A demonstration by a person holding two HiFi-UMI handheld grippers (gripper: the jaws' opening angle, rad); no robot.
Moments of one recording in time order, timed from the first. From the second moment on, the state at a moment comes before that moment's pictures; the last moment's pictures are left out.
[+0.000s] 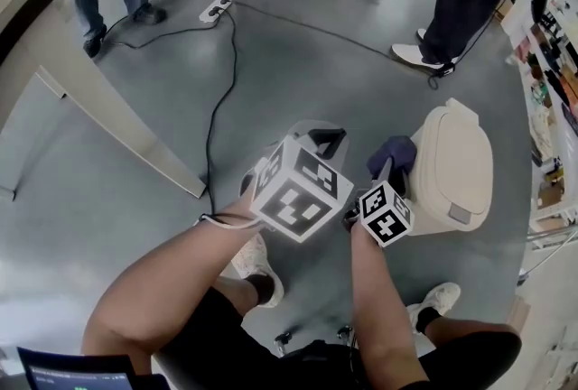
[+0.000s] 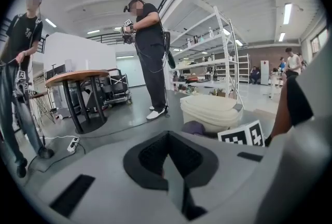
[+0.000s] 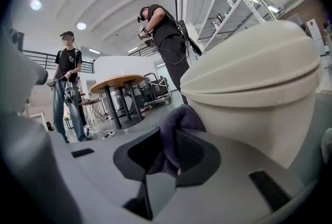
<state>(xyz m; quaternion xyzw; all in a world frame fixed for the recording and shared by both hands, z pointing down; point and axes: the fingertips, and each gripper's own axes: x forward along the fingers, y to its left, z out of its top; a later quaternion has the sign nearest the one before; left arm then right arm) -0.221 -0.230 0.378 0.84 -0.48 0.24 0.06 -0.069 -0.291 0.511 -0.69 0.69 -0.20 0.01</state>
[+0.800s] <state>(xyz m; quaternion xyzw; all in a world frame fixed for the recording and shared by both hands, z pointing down) -0.218 -0.236 0.458 0.83 -0.44 0.34 0.07 -0.050 -0.294 0.683 -0.72 0.61 -0.33 -0.10</state>
